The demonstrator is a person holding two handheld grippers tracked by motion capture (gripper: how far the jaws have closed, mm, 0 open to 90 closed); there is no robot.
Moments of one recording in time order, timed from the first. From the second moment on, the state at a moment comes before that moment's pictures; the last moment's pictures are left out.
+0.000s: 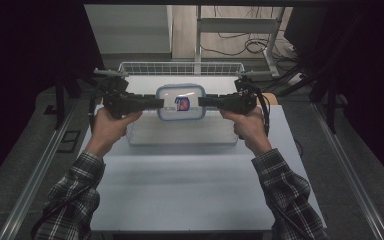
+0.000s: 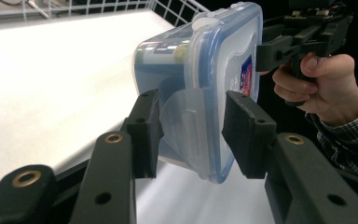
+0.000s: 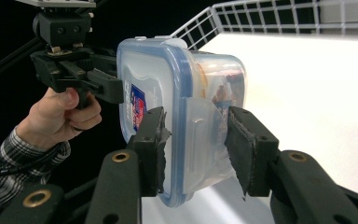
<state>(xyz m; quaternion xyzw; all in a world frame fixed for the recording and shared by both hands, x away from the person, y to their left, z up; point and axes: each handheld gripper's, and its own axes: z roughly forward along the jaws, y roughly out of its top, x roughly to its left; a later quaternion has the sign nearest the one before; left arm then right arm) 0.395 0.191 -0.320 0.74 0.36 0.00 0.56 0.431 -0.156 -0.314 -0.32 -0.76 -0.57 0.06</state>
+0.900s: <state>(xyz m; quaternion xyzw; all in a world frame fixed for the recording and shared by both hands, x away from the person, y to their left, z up) 0.457 0.190 -0.338 0.73 0.38 0.00 0.57 0.489 -0.153 -0.329 -0.37 -0.74 -0.56 0.05</state>
